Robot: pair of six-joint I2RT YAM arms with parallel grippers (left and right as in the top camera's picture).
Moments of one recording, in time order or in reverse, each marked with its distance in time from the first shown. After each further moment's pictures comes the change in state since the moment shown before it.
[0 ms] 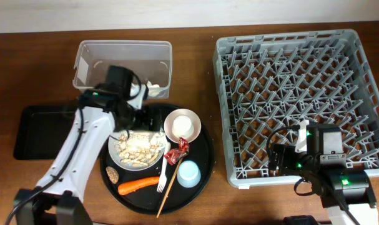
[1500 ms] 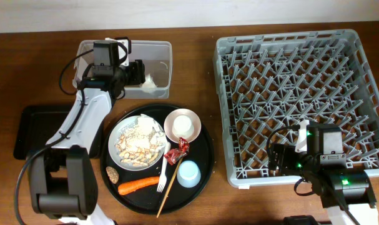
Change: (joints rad) left arm 0.113 0.242 0.085 0.723 -0.107 0.000; right arm 0.000 0.000 0.000 0.002 0.000 0.000
